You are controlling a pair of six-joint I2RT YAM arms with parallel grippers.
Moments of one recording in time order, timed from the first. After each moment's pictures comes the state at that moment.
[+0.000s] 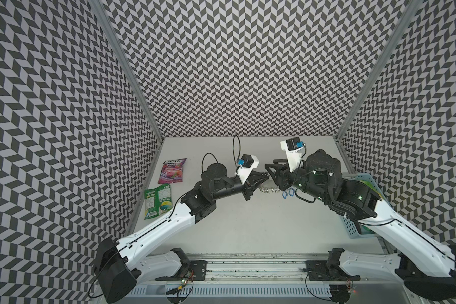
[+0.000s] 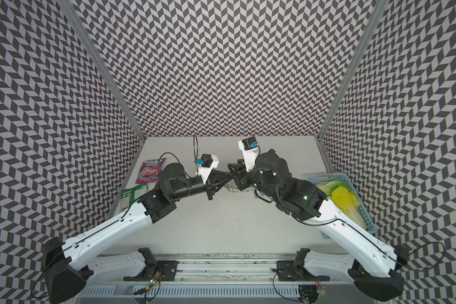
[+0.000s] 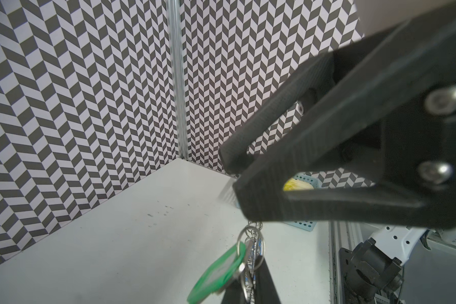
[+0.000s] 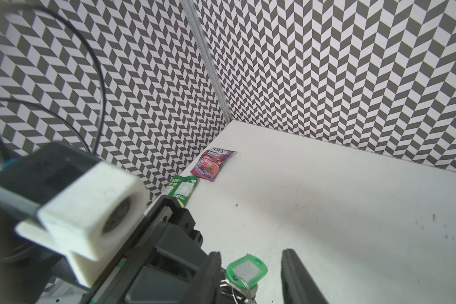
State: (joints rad) left arm -0.80 1.15 0.97 0.11 0.42 -0.07; right arm 0.92 1.14 1.45 -0.62 0.21 0.32
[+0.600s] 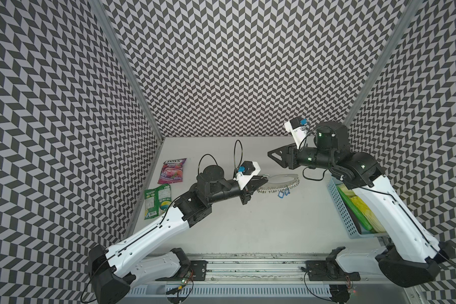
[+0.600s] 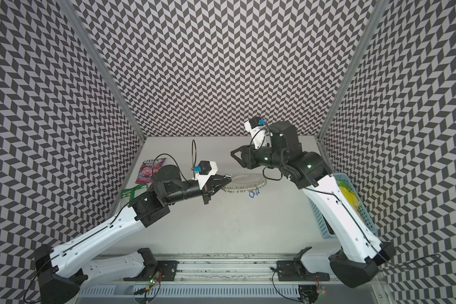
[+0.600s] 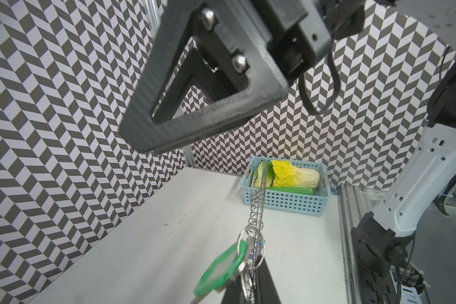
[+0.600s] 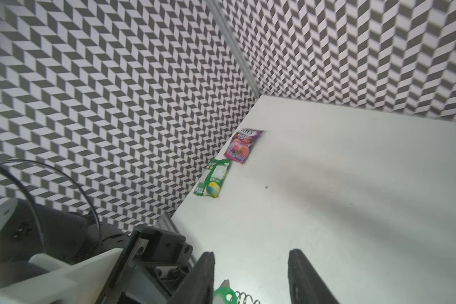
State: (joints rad) left arm -0.86 1.07 1.00 -0.03 0.38 0.12; right arm 0.57 1.34 1.72 -0.86 -0.46 0.35
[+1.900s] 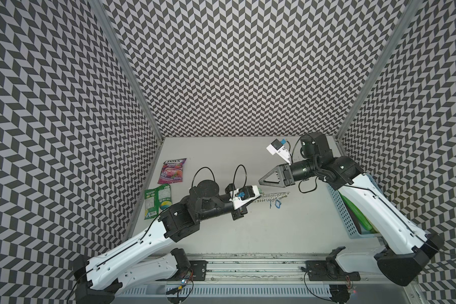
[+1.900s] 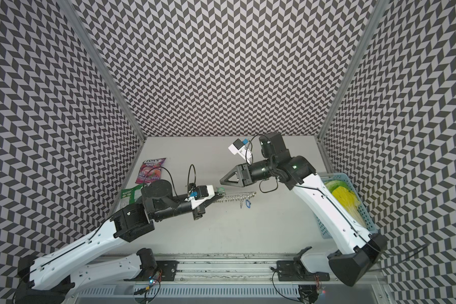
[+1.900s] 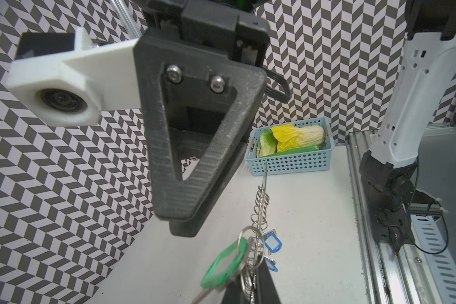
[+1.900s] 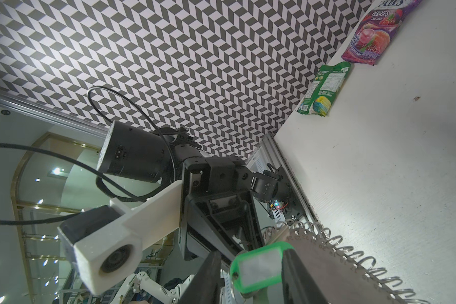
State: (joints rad) left arm -0.99 0.91 0.97 -0.27 0.21 0.37; right arm 0.55 1.34 1.51 -0.81 -1.05 0.43
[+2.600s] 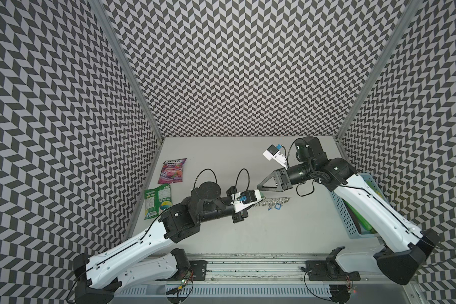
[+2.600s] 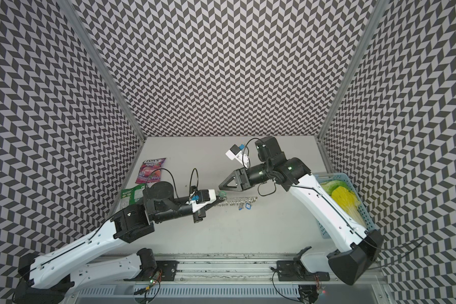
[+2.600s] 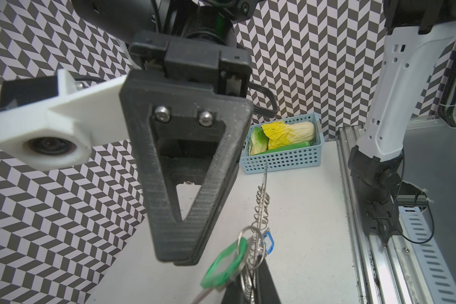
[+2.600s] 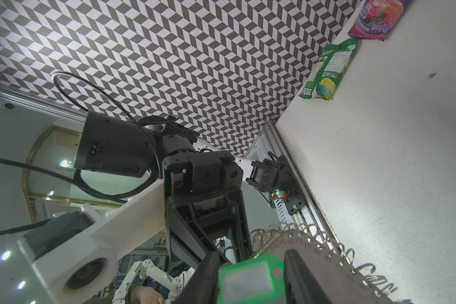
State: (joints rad) left arm -1.02 0.91 0.97 -0.28 0.21 0.39; right arm 0.58 1.35 1.46 -0.83 -1.07 0.39
